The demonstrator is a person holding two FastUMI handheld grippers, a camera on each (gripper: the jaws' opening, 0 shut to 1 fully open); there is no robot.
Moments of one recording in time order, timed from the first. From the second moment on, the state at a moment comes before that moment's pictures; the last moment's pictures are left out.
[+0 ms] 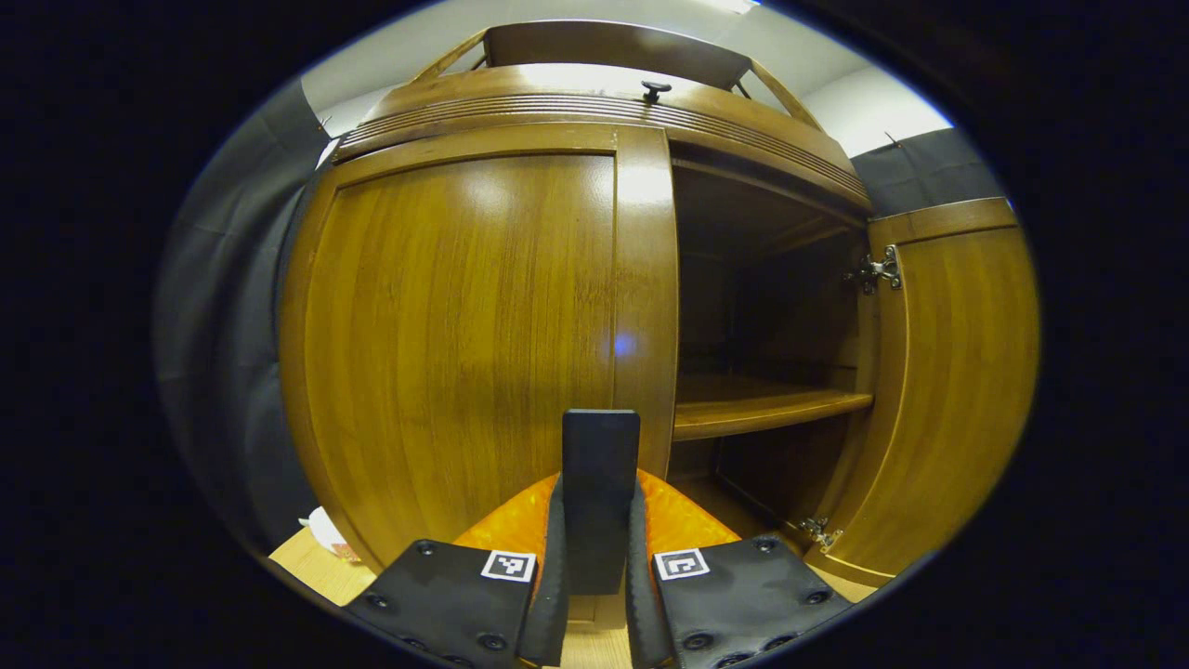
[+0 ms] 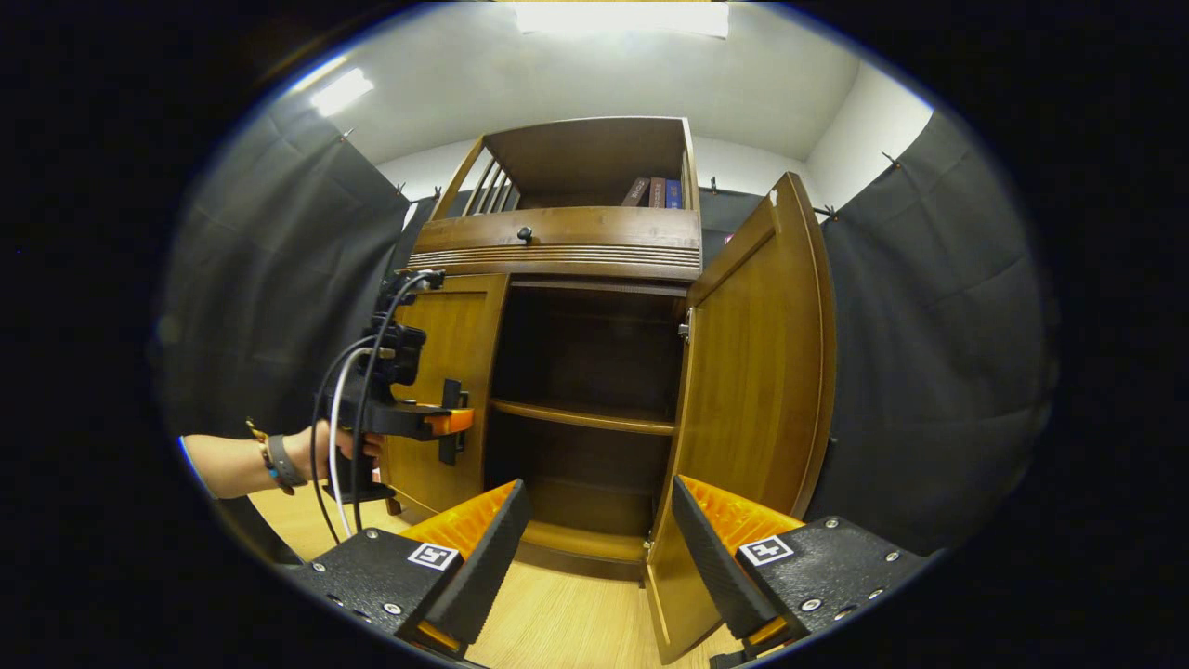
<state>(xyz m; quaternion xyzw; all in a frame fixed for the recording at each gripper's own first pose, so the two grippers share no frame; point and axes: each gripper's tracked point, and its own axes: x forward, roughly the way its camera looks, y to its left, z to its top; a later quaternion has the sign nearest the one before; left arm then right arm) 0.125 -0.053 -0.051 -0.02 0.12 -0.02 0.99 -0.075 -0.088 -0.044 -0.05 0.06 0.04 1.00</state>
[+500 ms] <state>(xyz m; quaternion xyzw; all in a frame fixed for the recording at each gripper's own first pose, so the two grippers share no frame) 0.002 0.011 -0.010 0.00 0.10 0.00 1.00 -0.077 -0.080 -0.046 -0.04 0.06 0.04 1.00</state>
